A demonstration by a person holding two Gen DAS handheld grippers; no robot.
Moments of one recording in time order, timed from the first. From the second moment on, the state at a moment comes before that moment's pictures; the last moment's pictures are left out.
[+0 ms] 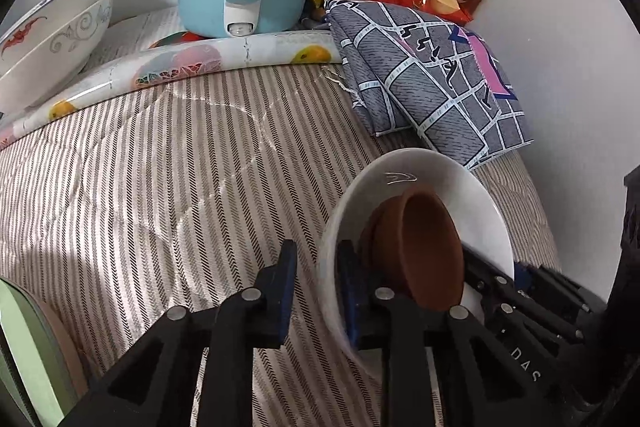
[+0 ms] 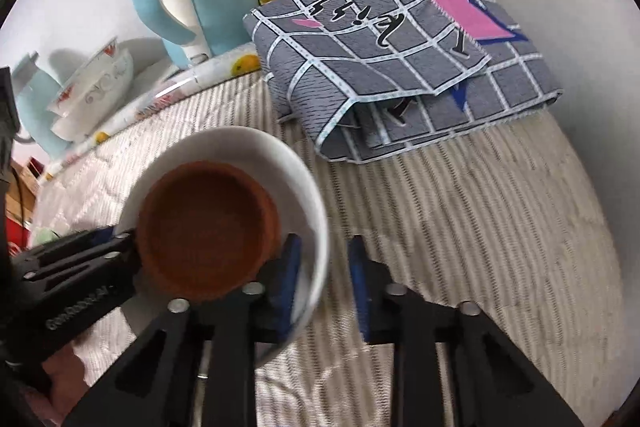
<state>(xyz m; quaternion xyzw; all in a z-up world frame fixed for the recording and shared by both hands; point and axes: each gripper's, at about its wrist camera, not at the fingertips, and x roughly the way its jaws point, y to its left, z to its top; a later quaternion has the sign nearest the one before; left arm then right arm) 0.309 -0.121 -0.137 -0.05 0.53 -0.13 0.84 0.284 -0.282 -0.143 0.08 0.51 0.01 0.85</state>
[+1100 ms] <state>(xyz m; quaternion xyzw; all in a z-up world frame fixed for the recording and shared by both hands) 0.265 -0.108 -0.114 -0.06 0.51 -0.13 0.85 0.237 -0.259 -0.112 0.09 0.48 0.00 0.87</state>
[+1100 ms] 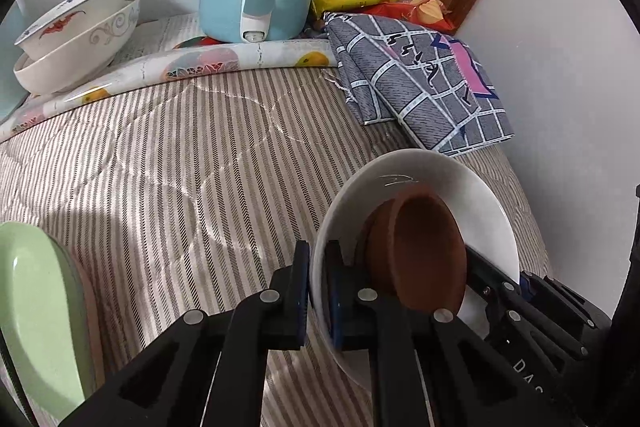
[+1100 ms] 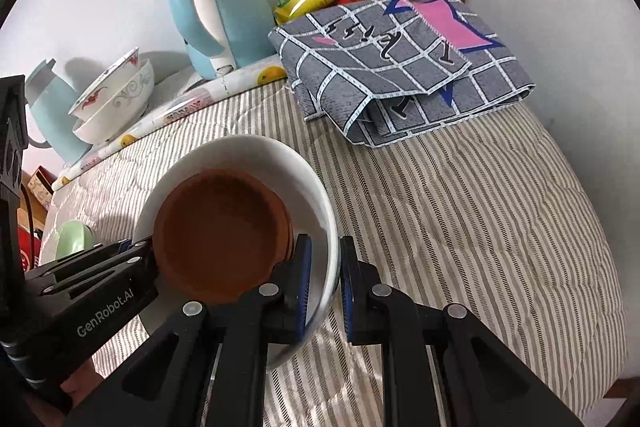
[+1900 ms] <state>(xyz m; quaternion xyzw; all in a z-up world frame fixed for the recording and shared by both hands) 0.230 -0.096 -0.069 -0.05 0.48 -0.13 0.86 0.199 -0.248 -0.070 0.08 0.45 0.00 0.89</state>
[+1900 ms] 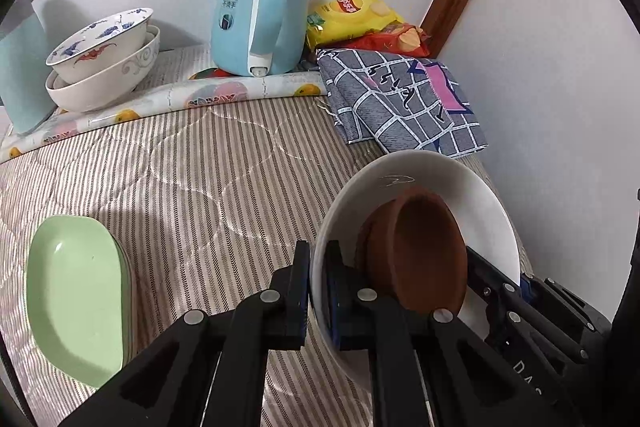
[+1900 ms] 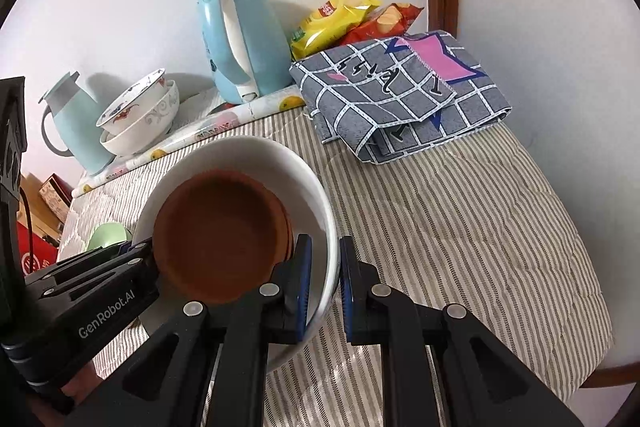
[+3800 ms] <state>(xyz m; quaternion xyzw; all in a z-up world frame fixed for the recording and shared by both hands) 0.211 -0.003 -0.048 -0.06 0.47 -0.11 0.88 0.191 -0.162 -0.052 0.08 0.43 0.02 0.90</state>
